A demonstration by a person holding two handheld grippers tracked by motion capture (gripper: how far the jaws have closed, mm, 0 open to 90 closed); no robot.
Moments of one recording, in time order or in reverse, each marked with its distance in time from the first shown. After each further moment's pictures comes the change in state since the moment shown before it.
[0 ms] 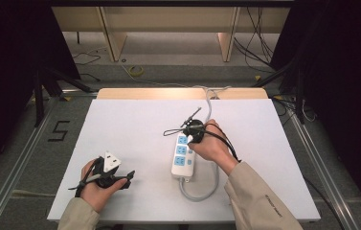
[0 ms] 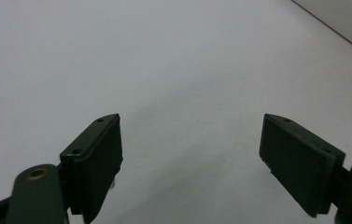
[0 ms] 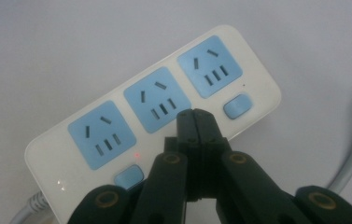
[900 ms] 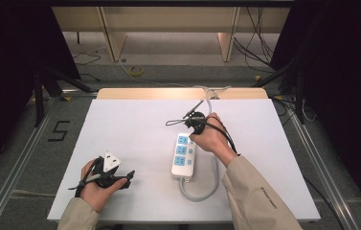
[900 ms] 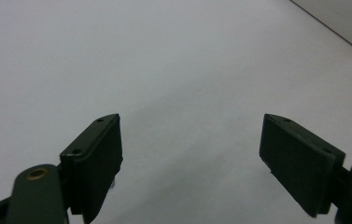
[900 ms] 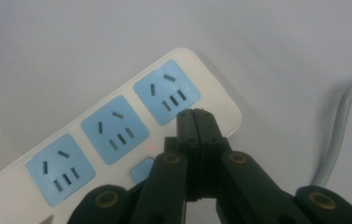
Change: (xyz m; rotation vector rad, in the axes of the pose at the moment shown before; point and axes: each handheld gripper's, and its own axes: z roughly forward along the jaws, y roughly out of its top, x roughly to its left) left arm 0.001 0.000 0.000 -0.003 -0.001 -0.002; right arm -0.022 0.013 0.007 -0.020 -0.026 0.066
